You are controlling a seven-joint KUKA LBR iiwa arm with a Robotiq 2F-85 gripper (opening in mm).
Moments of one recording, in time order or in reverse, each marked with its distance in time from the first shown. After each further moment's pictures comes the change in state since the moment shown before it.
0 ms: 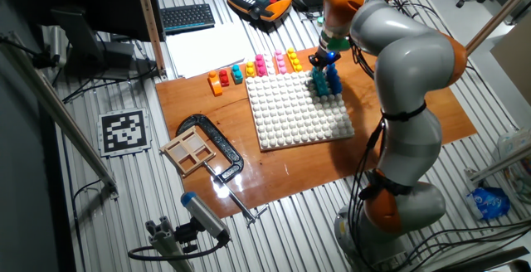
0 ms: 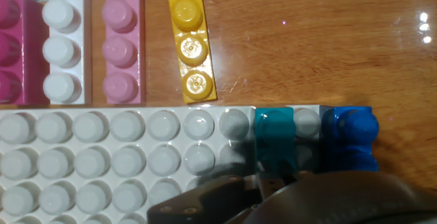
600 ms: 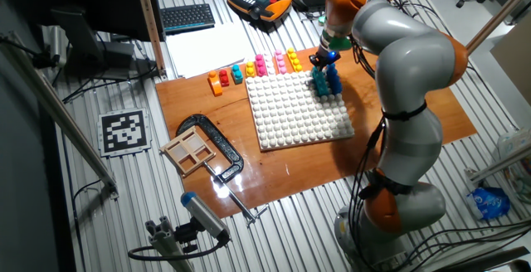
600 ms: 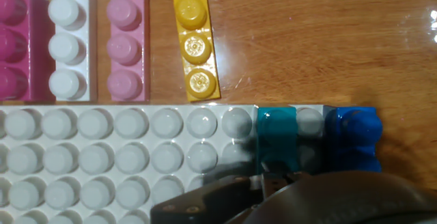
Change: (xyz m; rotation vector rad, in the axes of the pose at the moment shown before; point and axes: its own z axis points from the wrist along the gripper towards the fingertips) arm 0.000 0.000 0.000 -0.025 -0.011 -0.007
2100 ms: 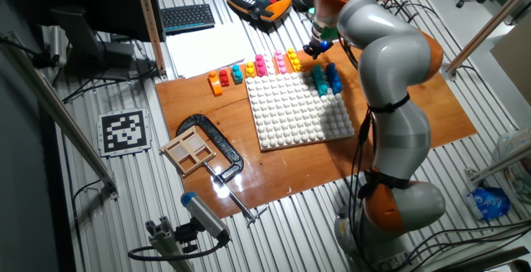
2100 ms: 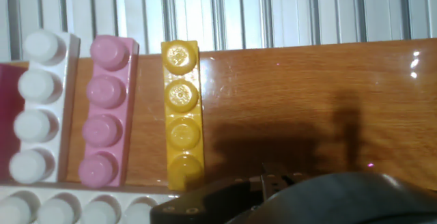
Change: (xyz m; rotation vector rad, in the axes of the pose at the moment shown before) arm -0.078 -0.006 0.023 0.081 -0.031 -0.110
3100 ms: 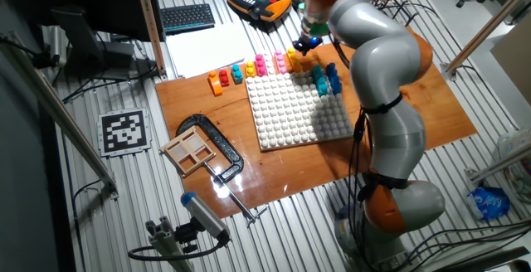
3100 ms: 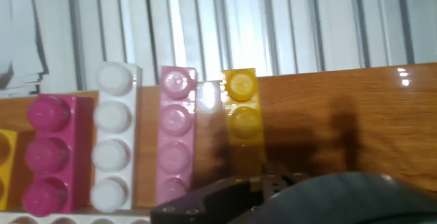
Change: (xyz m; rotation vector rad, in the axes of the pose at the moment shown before) arm -0.025 0.064 -0.007 -0.039 -0.021 0.040
